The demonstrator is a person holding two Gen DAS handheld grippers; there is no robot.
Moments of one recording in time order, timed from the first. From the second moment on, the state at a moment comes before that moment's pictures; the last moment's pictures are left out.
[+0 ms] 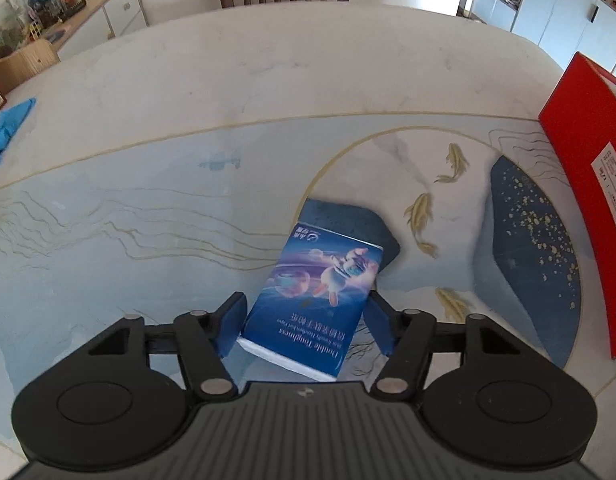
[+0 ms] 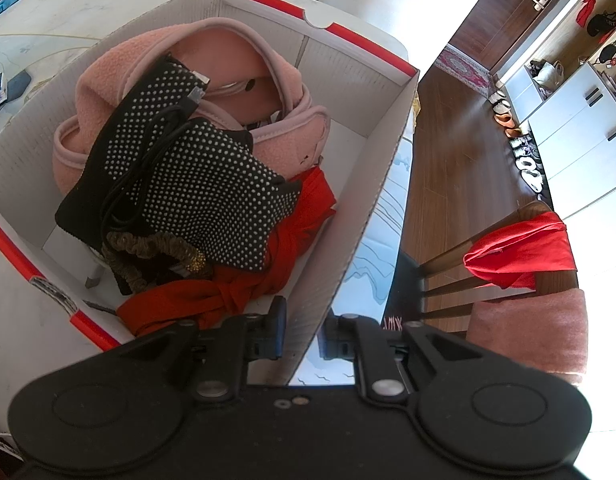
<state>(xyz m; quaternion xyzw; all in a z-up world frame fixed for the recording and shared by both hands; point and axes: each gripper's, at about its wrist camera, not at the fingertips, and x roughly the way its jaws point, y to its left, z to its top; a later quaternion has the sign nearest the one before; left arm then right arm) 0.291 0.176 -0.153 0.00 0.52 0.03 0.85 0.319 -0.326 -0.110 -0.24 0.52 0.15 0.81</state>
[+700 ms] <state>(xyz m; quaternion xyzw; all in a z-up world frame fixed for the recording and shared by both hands) 0.292 0.073 -0.055 0.02 0.45 -0.07 0.89 0.319 -0.325 -0.107 -0.24 0.51 0.15 0.81</state>
